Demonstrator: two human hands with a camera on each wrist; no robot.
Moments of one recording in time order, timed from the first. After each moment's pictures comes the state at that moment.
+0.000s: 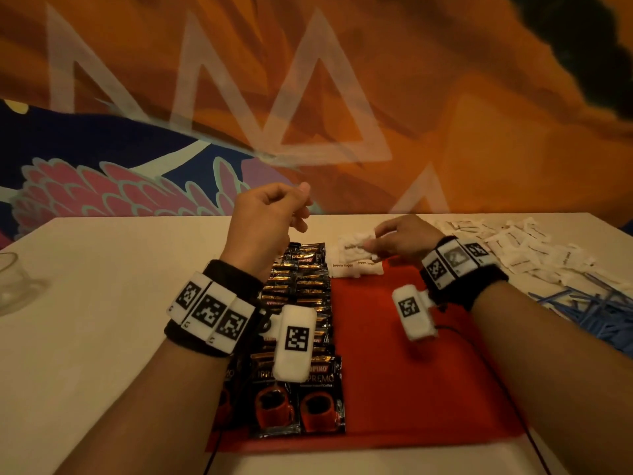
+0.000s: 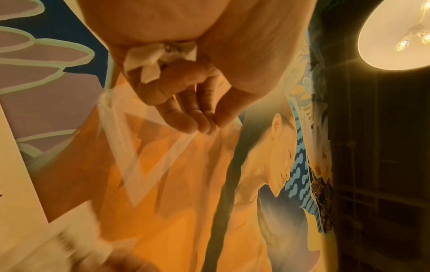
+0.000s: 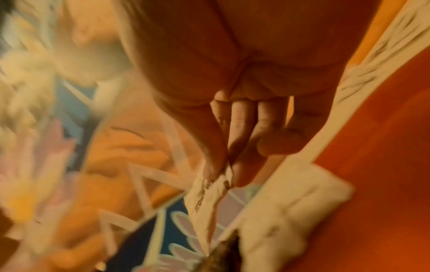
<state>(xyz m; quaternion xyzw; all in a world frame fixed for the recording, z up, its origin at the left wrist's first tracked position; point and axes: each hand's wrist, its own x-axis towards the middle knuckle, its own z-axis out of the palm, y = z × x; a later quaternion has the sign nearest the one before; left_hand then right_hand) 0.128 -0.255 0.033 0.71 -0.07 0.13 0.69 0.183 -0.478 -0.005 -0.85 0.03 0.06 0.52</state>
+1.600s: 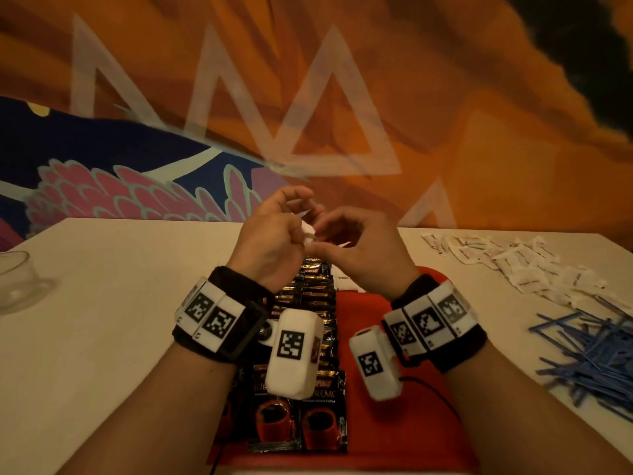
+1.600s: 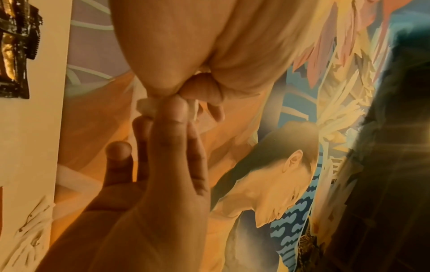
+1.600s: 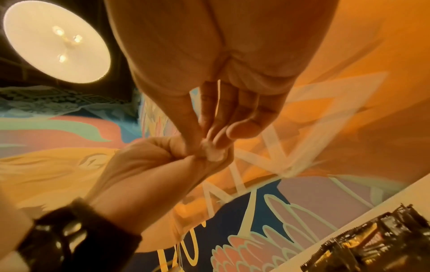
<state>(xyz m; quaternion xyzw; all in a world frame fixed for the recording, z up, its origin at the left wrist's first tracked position) 0.130 -0.258 0.037 0.51 -0.07 0.00 0.86 0.133 -0.400 0.015 -0.78 -0.25 -0.15 0.55</state>
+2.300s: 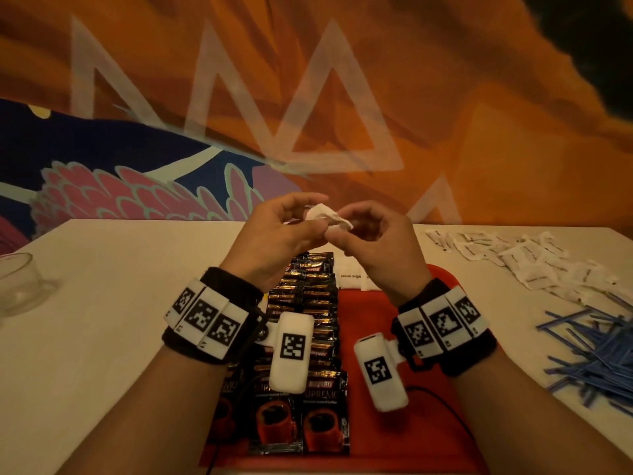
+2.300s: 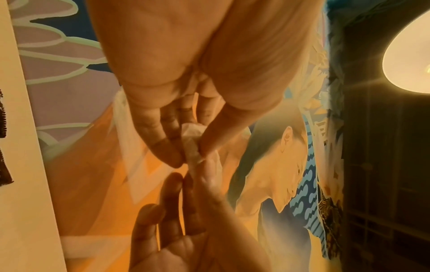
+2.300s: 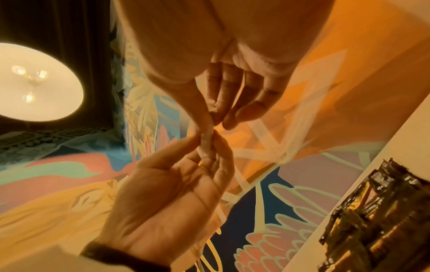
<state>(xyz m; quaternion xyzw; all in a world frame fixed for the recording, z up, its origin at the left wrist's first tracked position) 0.136 -0.249 0.026 0.66 -0.14 0.04 0.74 0.136 -0.410 0.004 -0.71 -0.17 -0.17 0.66</state>
